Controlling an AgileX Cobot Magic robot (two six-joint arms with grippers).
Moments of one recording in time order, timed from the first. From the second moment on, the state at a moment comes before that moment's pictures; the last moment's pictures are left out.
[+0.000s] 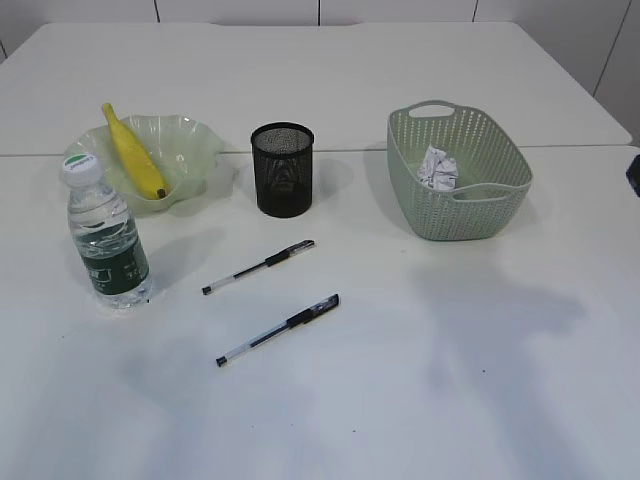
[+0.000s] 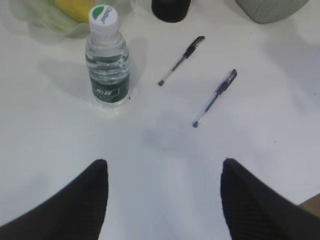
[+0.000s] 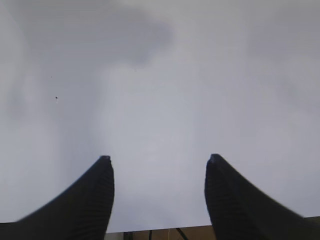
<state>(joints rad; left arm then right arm) -0.15 0.73 -0.80 -0.27 0.92 0.12 0.12 1.40 -1.20 -0.12 1.23 0.13</state>
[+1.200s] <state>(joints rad) -0.59 1.76 -1.43 -0.09 0.86 0.23 0.12 1.35 -1.17 -0.08 1.23 0.13</state>
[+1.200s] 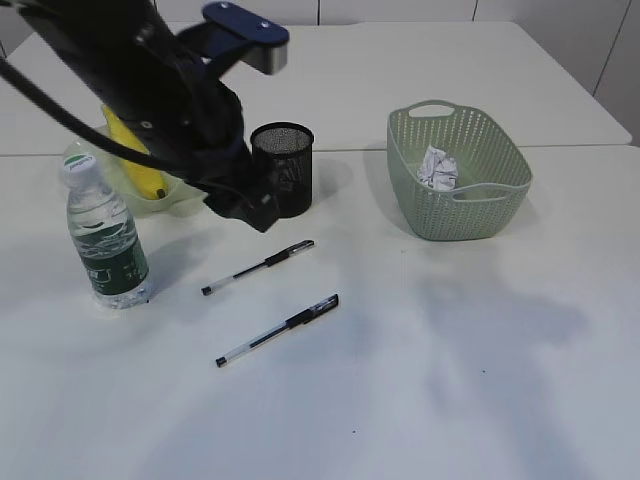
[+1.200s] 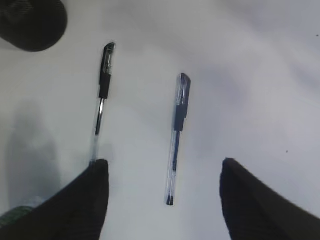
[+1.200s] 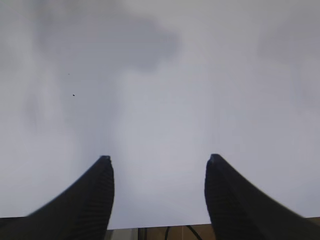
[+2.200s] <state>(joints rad) -0.63 2.21 -1.66 -0.17 0.85 0.37 0.12 1.35 -1.17 -0.08 1.23 0.14</state>
